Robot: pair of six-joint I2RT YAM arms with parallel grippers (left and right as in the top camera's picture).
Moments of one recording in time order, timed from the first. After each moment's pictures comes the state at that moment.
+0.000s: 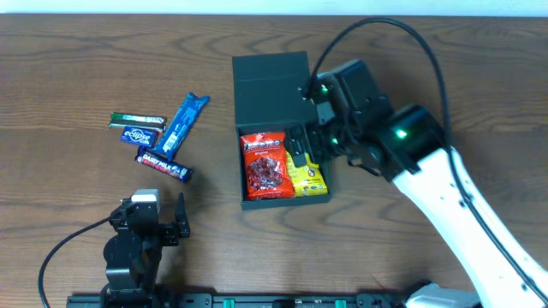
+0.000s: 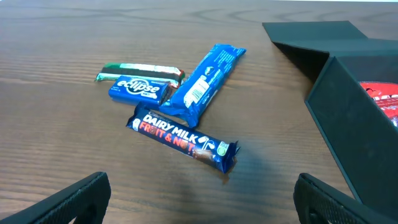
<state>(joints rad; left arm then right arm) 0.02 0.01 0.15 -0.55 0.02 -0.01 0.57 1.47 1.54 -1.10 -0.11 0.23</state>
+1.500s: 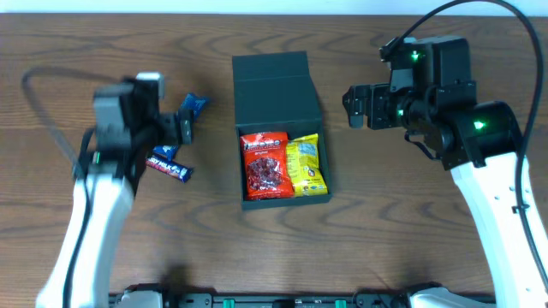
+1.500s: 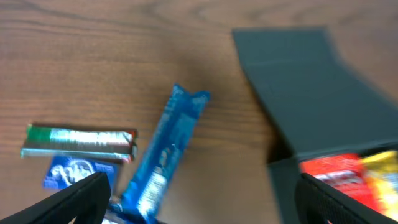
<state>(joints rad) 0.02 1.33 1.00 -0.46 0.19 0.00 0.24 1.40 1.54 -1.00 -0.11 0.17</state>
